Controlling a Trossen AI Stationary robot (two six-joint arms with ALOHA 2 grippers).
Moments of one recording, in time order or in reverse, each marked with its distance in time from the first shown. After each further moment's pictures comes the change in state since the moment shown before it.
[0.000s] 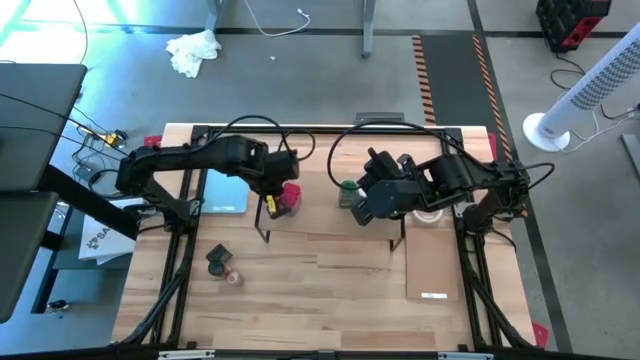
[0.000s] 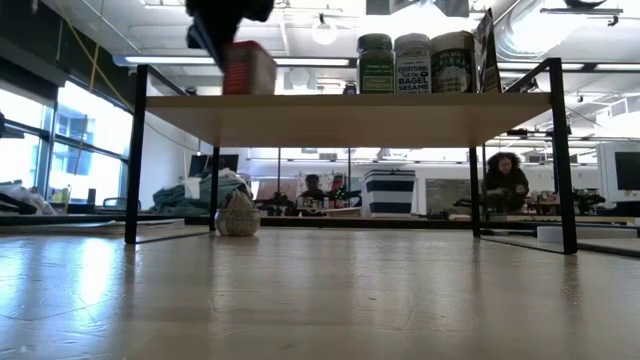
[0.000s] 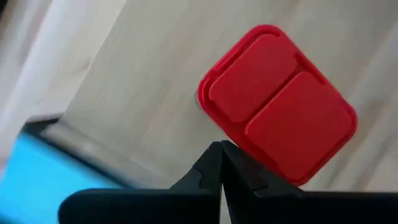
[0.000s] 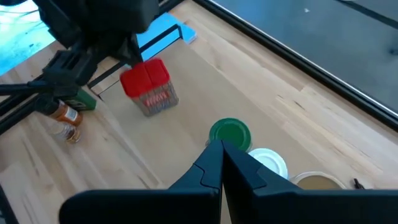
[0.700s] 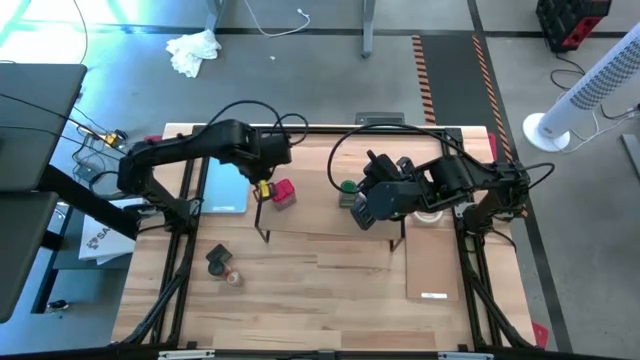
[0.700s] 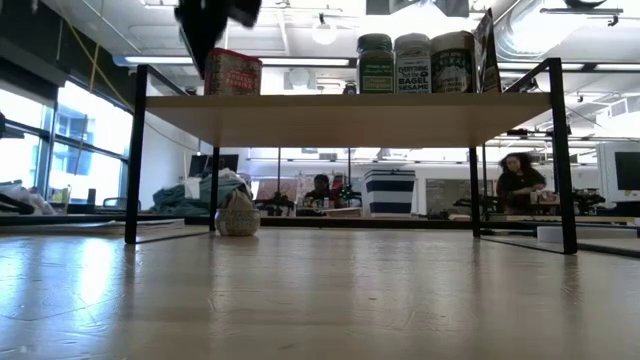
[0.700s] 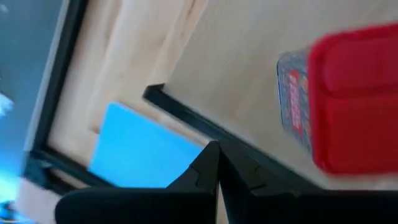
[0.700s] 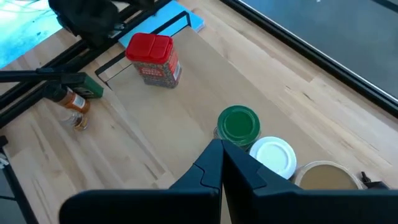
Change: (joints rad) left arm 0.099 -0.004 0.065 -0.203 -0.142 0.160; right arm 0.010 0.000 0.000 -0.006 -0.047 0.000
